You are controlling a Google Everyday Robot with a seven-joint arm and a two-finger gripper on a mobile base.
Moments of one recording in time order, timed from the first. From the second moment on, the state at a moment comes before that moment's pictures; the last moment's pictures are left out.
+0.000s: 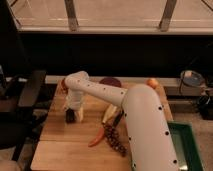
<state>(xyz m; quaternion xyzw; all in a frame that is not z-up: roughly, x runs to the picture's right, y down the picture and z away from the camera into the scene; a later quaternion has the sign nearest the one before) -0.200 0.167 0.870 -0.31 -0.37 -0.45 0.75</state>
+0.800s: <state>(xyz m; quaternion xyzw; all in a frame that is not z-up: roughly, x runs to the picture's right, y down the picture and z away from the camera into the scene) -0.173 0.119 0.837 -0.28 -0.32 -0.44 0.79</state>
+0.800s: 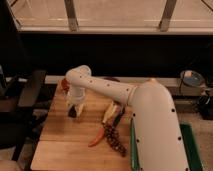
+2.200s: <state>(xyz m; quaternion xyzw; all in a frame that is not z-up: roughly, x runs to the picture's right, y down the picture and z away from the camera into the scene) -0.125 0.109 0.841 -0.27 -0.32 -0.35 0.84</state>
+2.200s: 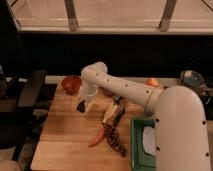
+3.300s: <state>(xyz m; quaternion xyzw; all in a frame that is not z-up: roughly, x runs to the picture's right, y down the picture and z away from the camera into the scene) -0.137 0.149 0.854 -0.31 -0.36 -0.32 0.82</state>
